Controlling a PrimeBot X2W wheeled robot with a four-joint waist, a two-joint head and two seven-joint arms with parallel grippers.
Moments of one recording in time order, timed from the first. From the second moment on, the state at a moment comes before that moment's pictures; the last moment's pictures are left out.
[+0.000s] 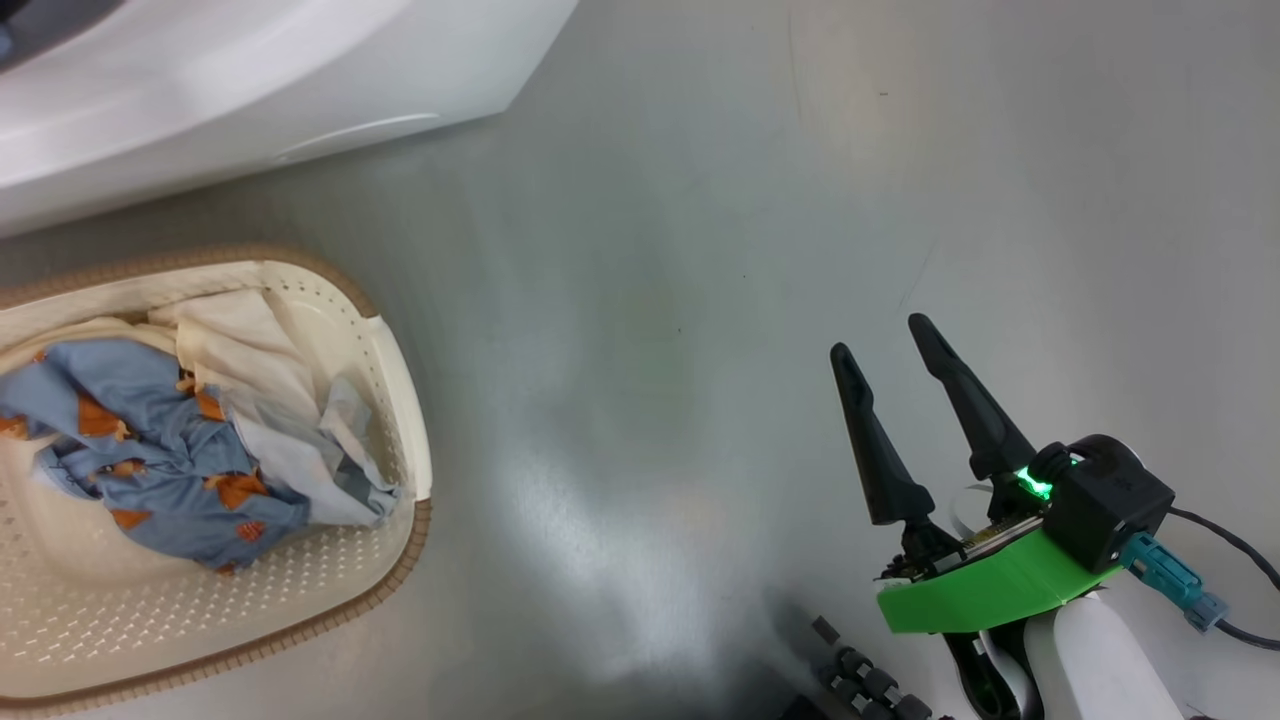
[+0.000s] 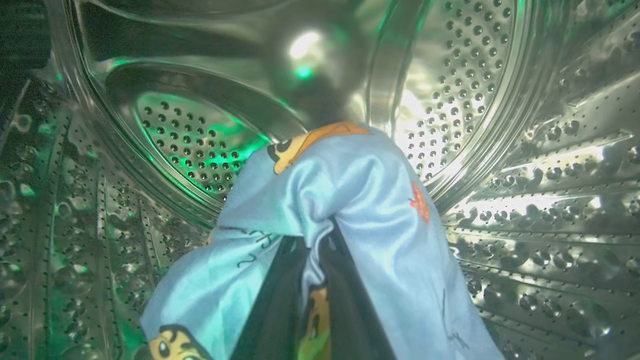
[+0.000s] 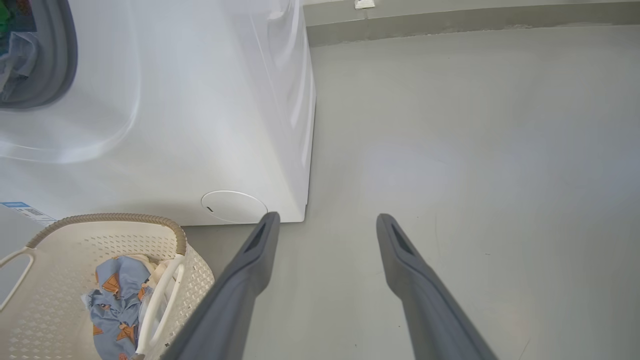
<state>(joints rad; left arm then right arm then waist) -1.30 0.41 0.03 0.71 0.00 0.04 -0.26 -0.21 -0.05 0.18 -0.02 0.24 0.13 -0.26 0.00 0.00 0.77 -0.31</state>
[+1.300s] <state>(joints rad) -1.37 0.29 -0.03 0.99 -0.05 0.08 -0.26 -0.21 -0.05 0.15 0.00 0.24 0.13 -0.26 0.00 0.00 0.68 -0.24</state>
